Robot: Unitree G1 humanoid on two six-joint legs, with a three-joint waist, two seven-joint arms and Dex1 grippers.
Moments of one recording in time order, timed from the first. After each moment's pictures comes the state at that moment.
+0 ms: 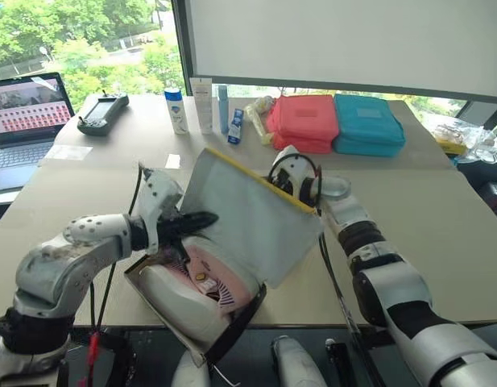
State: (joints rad) left arm -0.42 0.77 0.09 -0.43 -0.65 0.87 -0.71; right arm -1.03 -0.29 0.10 0.90 0.01 -0.10 0.91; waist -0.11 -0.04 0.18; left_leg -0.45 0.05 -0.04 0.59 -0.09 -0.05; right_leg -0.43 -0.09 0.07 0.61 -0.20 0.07
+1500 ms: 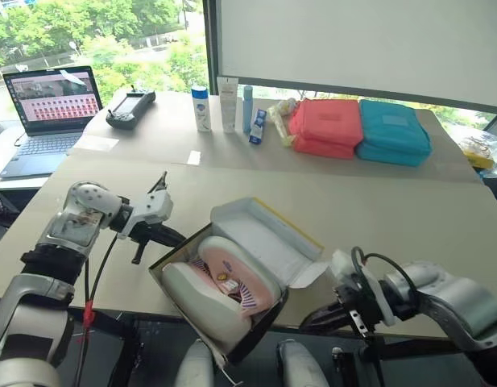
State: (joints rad) left arm -0.72 0.86 -0.31 0.44 -0.20 0.06 -1.60; right arm -0.25 -0.82 0.24 -0.41 0.63 0.91 1.28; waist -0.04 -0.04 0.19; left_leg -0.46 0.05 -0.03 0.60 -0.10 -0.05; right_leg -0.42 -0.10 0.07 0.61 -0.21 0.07
